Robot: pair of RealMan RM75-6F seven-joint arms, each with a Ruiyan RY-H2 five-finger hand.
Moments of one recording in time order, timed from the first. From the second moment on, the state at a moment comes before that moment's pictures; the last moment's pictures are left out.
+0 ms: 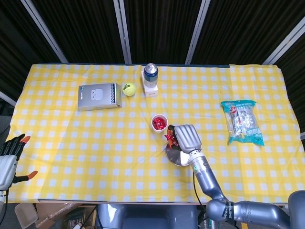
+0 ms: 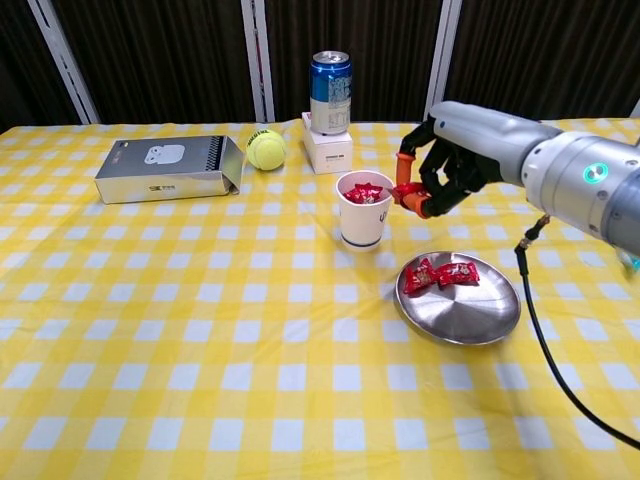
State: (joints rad) left arm -0.09 -1.07 -0.02 -1.72 1.43 1.40 0.03; right arm 0.72 -1.61 0.31 -1.73 -0.89 1.13 -0.55
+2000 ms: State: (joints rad) left arm -0.10 -1.07 -0.03 -1.74 1.40 1.38 0.02; right arm 0.84 -1.63 0.34 -1.65 -0.90 1.14 -0.47
